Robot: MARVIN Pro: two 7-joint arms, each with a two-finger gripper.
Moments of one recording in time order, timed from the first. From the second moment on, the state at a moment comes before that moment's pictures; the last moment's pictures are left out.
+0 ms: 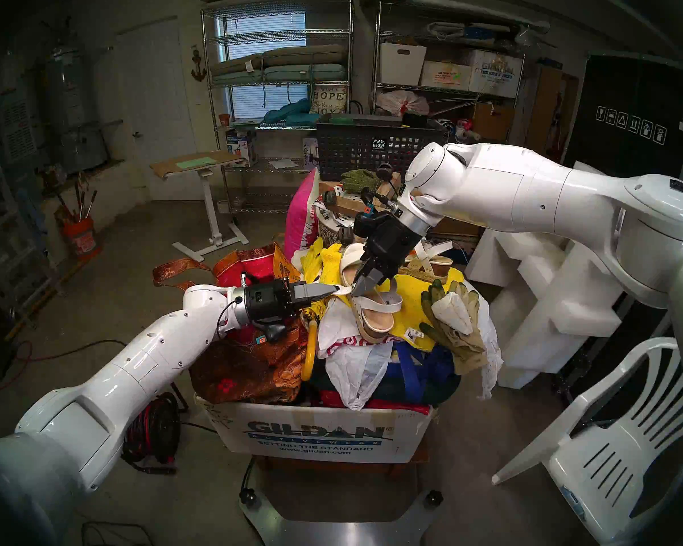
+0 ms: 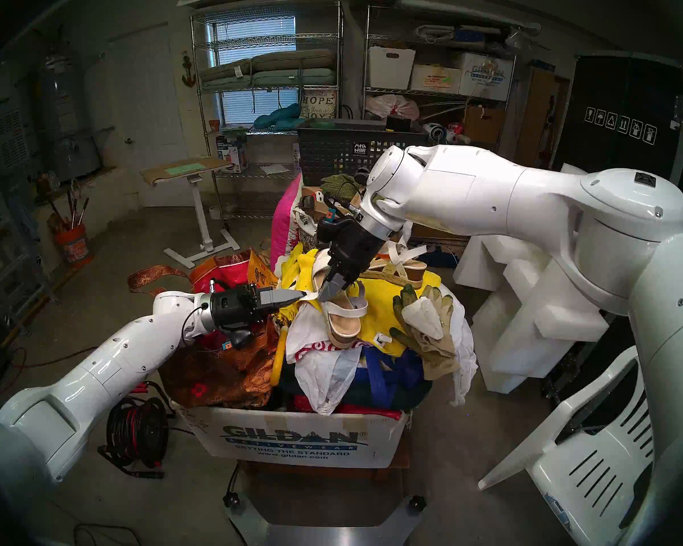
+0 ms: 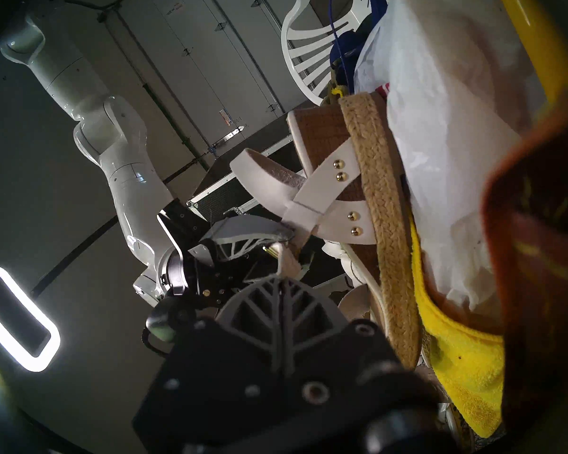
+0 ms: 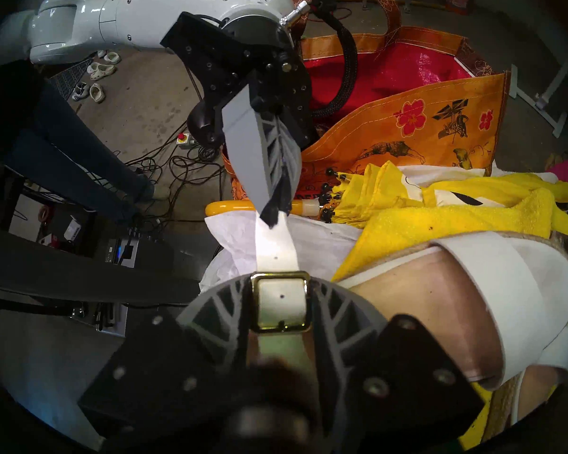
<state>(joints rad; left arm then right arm) 0.97 -1.02 -0.92 -1.08 1.81 -0.75 1.08 0.14 -1.14 -0.29 -1.05 0.94 0.45 1.20</state>
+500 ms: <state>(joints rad) 1.03 -1.04 -0.95 -1.11 1.78 -0.71 1.04 0.14 -1.14 -0.29 -1.08 0.94 0.45 1.18</state>
